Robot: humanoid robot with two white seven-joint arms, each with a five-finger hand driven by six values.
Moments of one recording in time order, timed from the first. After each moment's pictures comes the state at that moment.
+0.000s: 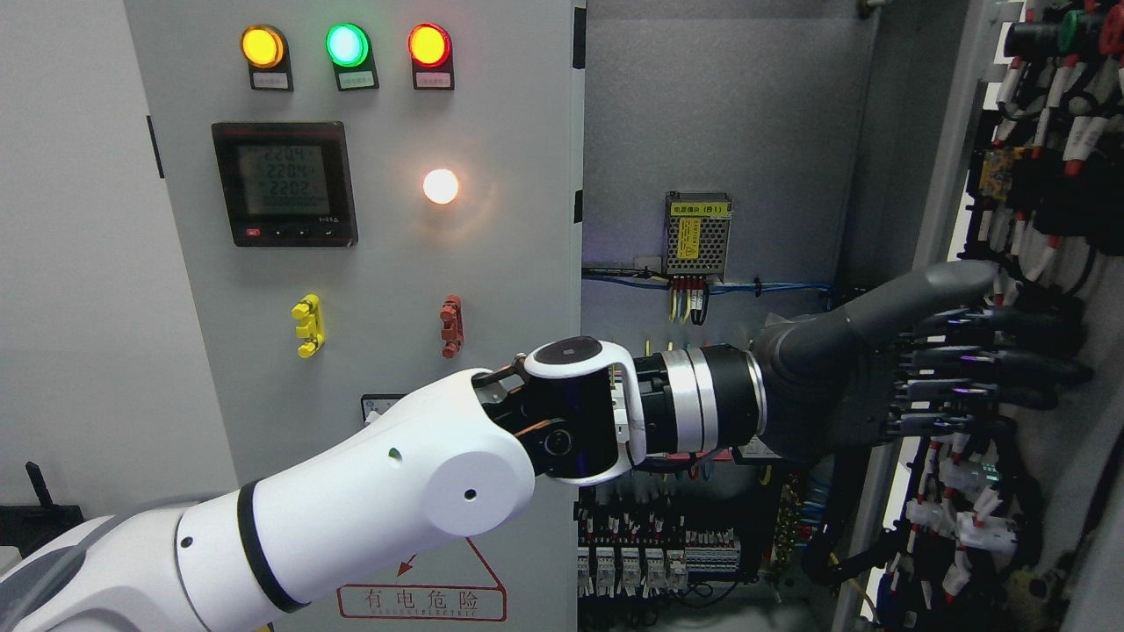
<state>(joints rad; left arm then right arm) -1.60 0.13 -1.21 -1.39 1.68 0.19 -0.28 0.08 0.12 0.00 -0.05 -0.04 0.01 -0.09</state>
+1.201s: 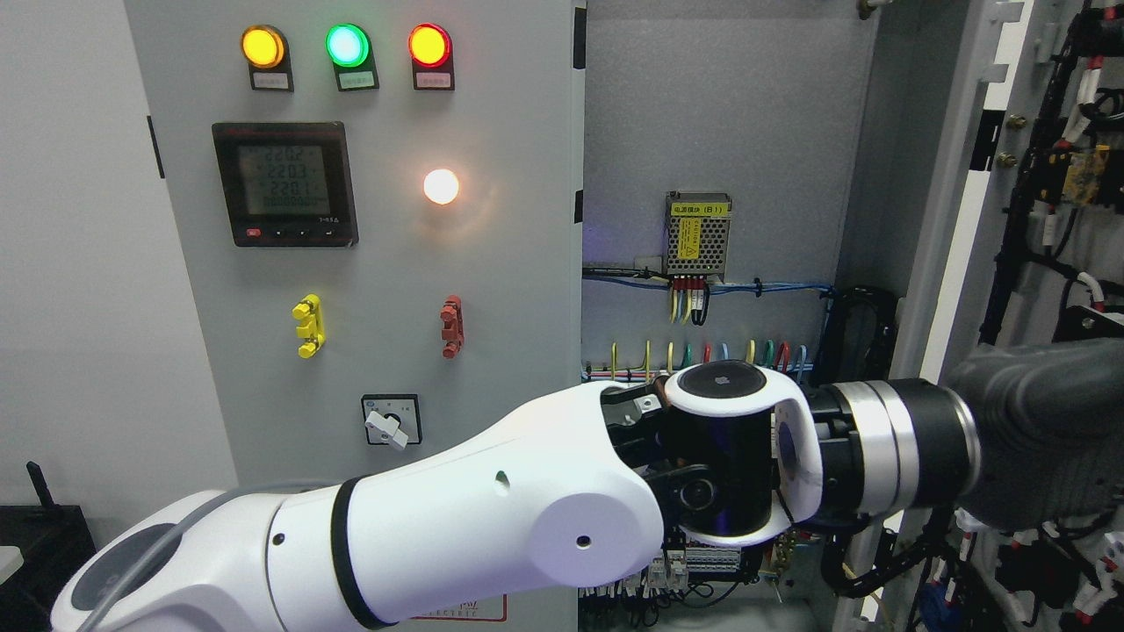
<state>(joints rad) -1.67 -0.03 -1.21 -1.45 1.72 0.17 -0.11 0.08 0.12 0.00 -0.05 -0.04 0.01 -0.09</state>
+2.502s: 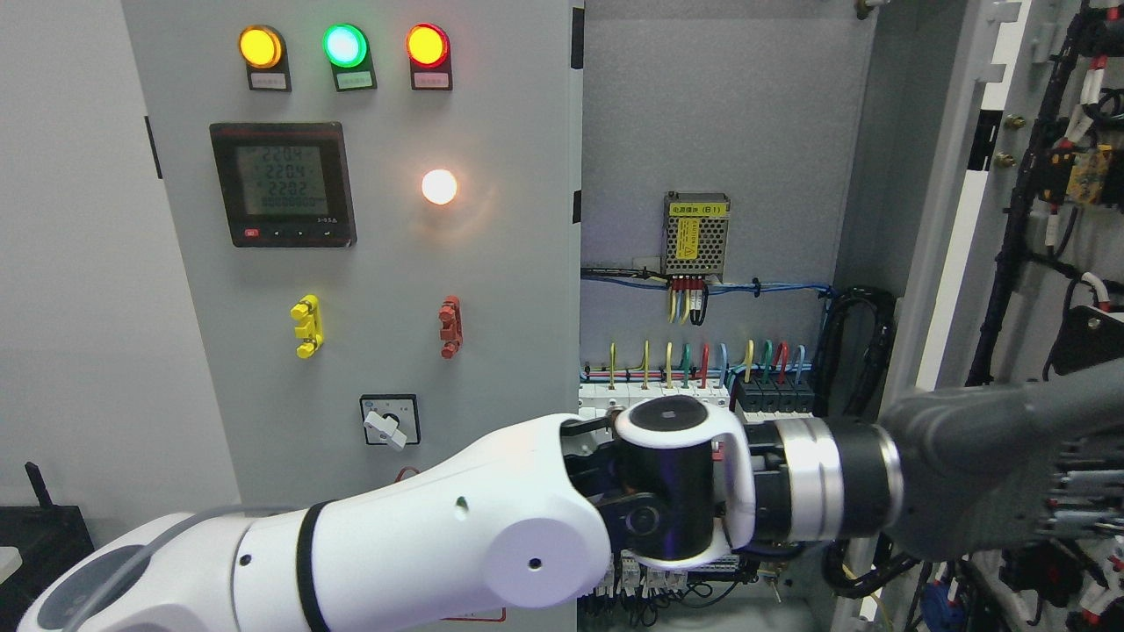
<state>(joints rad) -1.52 0.20 -1.24 -1.56 1.70 0.15 -0.23 0.08 0.12 0.00 -0.05 -0.04 0.01 -0.09</state>
